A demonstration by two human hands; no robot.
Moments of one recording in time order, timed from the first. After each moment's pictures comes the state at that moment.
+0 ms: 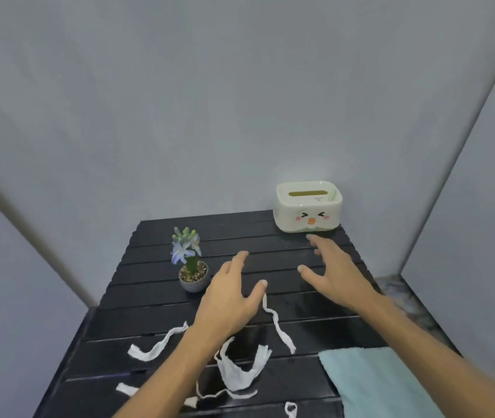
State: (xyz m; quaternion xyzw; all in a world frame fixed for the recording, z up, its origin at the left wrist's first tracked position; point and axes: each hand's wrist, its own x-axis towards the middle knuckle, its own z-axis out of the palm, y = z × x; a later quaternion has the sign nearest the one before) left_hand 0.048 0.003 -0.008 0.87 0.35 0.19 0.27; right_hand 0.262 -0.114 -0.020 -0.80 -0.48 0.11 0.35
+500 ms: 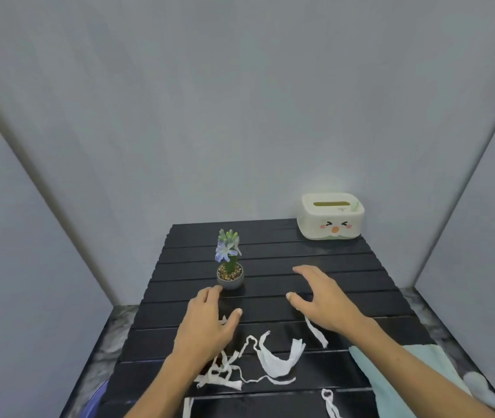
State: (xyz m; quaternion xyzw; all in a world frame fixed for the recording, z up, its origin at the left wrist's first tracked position) left_hand -0.065 0.030 -0.026 0.86 0.42 0.16 0.23; right_hand 0.166 -0.097 -0.015 -0.80 -0.52 0.13 0.28
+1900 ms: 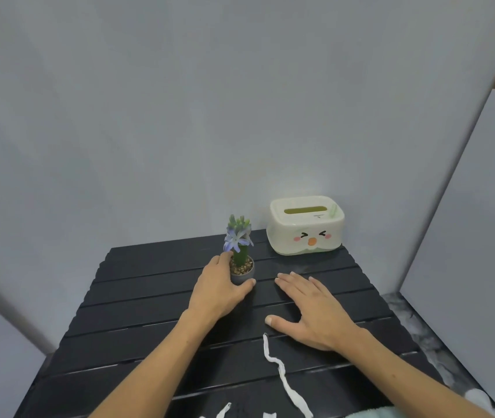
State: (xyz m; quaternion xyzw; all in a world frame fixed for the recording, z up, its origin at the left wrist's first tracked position) left_hand 0.122 0.116 -0.050 0.88 0.35 0.19 0.25; right_hand 0.258 -0.063 -0.071 -0.81 -0.57 0.05 0.14
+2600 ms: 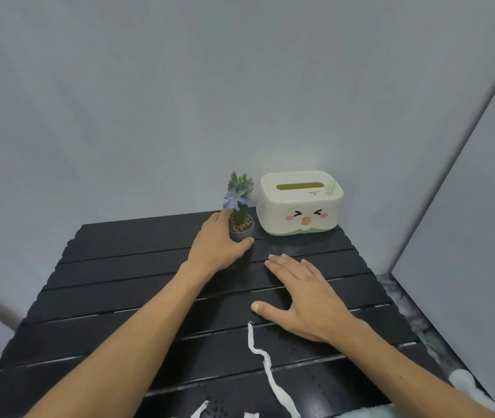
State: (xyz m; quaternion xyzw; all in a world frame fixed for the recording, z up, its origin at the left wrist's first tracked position) left_hand 0.183 0.147 -0.055 0.89 0.33 0.19 0.24; right_hand 0.260 -0.062 -0.071 -0.81 -0.57 0.06 0.15
